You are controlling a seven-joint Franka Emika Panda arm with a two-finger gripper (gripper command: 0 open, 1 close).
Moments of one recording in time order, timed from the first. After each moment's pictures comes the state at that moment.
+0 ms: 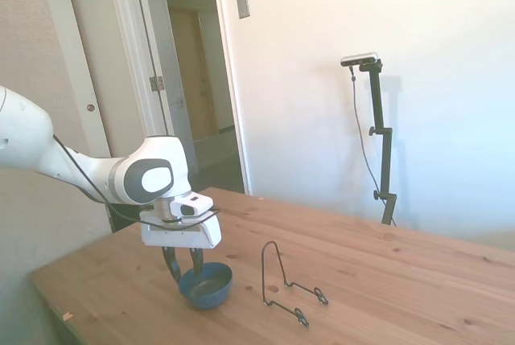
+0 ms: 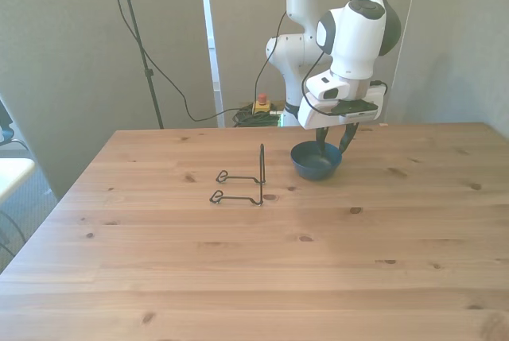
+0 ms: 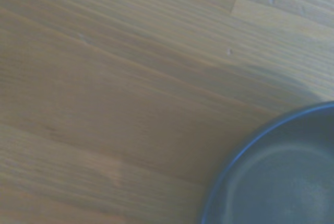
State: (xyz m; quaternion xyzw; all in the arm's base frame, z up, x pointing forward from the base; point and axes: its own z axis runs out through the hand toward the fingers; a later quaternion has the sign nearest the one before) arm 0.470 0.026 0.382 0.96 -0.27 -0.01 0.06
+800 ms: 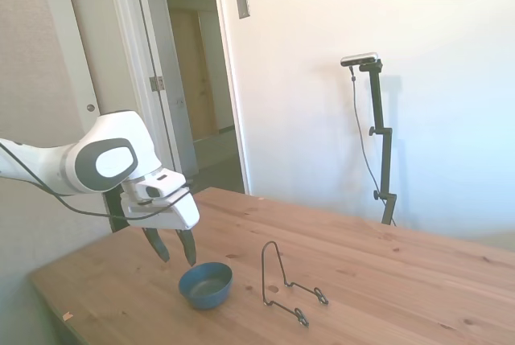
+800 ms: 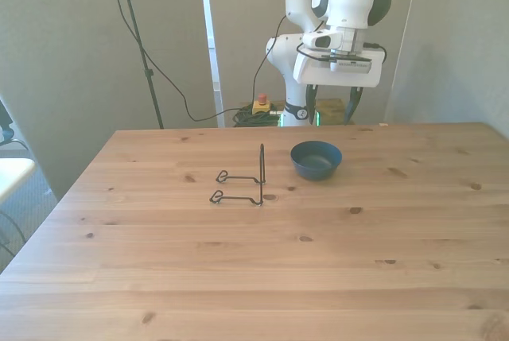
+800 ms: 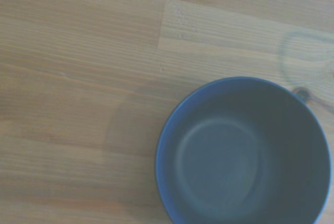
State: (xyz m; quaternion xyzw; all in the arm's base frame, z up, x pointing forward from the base) arm 0.402 0.022 0.459 0.94 -0.33 0.10 0.03
